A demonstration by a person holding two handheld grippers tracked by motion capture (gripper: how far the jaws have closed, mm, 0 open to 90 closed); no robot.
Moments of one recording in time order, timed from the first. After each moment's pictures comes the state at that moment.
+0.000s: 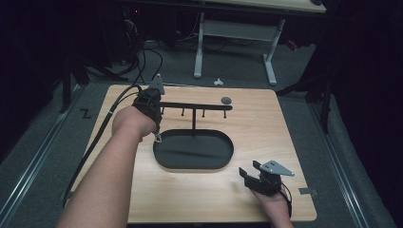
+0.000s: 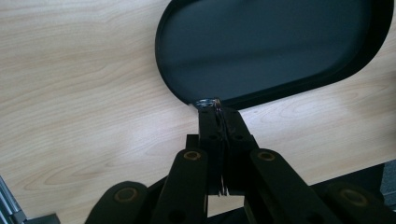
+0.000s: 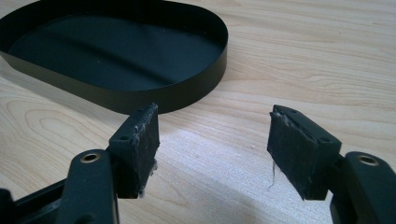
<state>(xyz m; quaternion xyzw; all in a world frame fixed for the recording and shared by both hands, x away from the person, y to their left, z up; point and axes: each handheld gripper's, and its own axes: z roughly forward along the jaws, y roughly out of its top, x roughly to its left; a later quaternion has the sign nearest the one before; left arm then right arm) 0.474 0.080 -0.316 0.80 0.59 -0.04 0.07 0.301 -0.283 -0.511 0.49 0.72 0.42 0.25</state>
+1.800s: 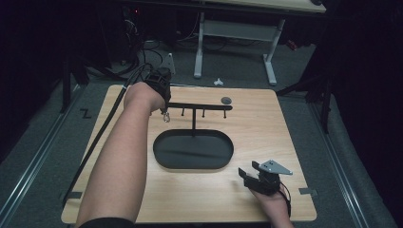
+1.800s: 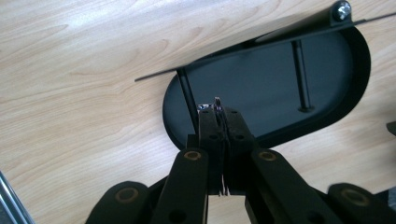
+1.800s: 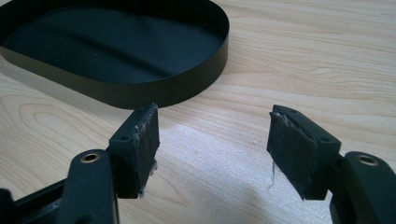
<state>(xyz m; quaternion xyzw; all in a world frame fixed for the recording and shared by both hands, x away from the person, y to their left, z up) 0.530 0.058 -0.298 0.83 0.55 -0.02 0.08 0.305 -0.283 -0.517 0.49 0.73 0.41 0.24</state>
